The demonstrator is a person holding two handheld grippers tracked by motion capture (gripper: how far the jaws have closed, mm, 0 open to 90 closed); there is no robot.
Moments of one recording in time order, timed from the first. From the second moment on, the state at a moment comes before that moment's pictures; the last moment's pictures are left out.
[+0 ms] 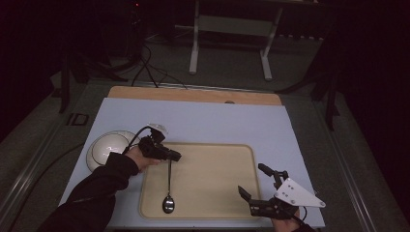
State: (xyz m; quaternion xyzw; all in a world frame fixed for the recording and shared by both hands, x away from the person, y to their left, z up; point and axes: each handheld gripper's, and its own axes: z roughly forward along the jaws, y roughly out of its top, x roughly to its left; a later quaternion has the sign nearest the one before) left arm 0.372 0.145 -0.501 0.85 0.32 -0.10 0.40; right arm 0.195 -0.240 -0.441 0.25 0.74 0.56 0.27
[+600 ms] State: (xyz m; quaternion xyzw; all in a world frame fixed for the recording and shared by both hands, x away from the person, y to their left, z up) left arm 0.378 0.140 -0.526 0.84 0.38 -0.08 0.37; right arm 0.196 -0.239 -0.442 0.25 0.75 0.56 0.27
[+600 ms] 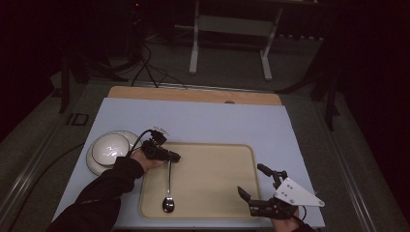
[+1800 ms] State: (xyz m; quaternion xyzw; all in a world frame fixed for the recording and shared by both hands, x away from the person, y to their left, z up) left arm 0.373 0.137 -0.501 0.84 0.43 0.01 0.34; right arm 0.197 -0.238 -0.443 0.25 0.75 0.55 0.26
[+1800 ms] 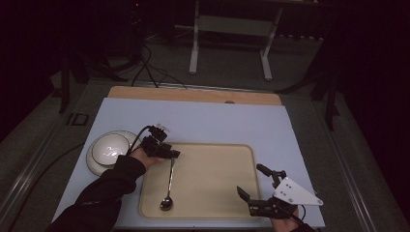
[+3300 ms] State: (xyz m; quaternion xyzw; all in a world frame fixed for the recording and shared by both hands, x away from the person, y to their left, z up) left arm 0.258 0.186 -0.417 0.80 0.33 0.09 0.50; right arm 0.198 -0.237 -0.445 0.26 0.75 0.54 0.26
